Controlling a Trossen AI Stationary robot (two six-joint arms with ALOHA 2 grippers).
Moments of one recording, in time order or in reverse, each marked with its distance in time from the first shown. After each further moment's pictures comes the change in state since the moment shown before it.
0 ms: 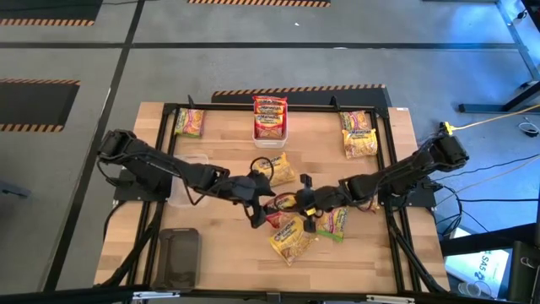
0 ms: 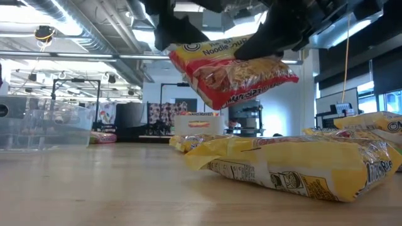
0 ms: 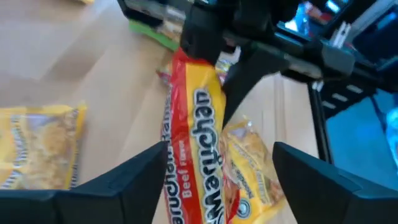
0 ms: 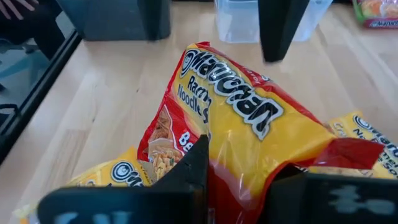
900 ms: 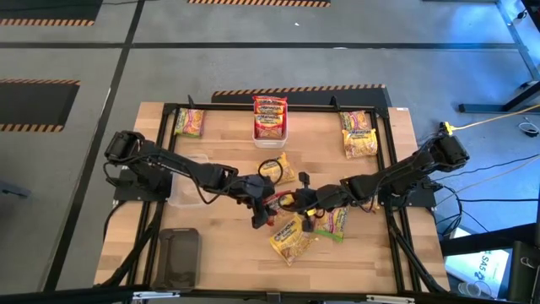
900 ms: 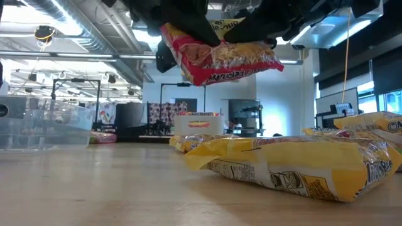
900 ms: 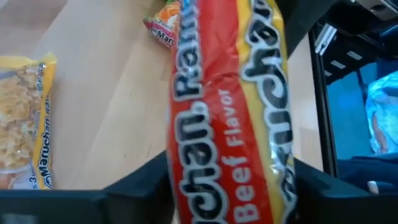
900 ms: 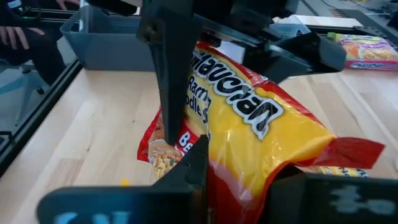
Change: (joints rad) left arm 0.054 0.077 -0.001 -0.021 0.169 -0.019; right arm 0.004 -0.001 0.000 0.115 0.040 -0.069
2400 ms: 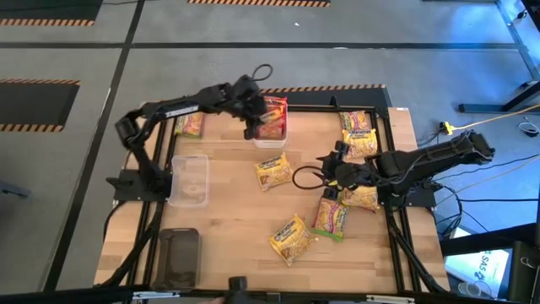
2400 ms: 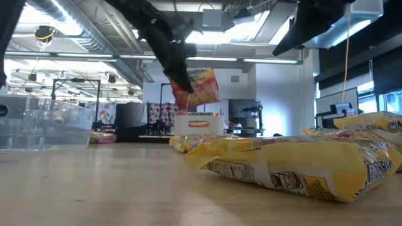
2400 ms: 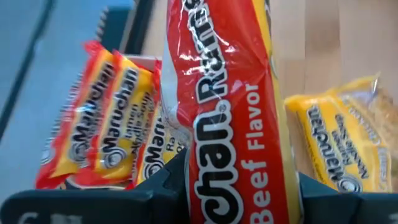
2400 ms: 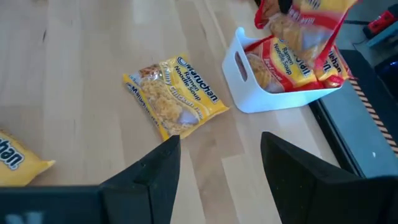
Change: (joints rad) left arm 0.772 0.109 0.336 -0.473 0.160 0.936; right arm -0.095 -0.357 0.098 -0.839 0.270 0.053
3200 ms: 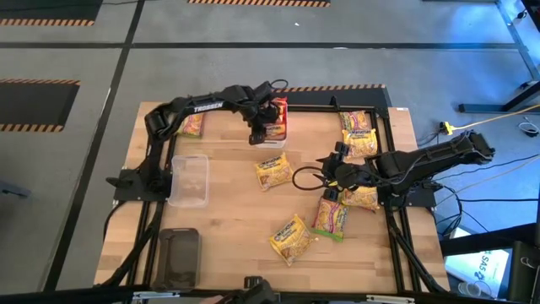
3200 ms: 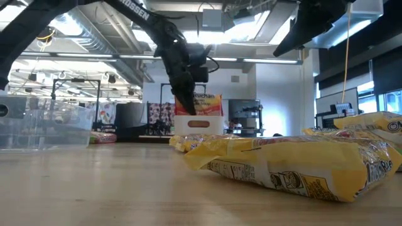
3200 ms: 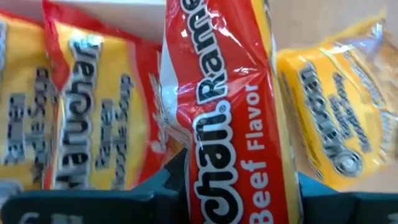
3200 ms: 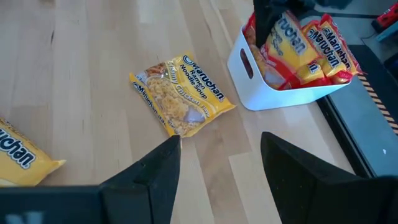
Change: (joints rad) left arm -0.018 0.268 0.202 -0.210 0.087 0.086; right arm 0.003 0.001 0.000 -0.003 -0.019 0.028
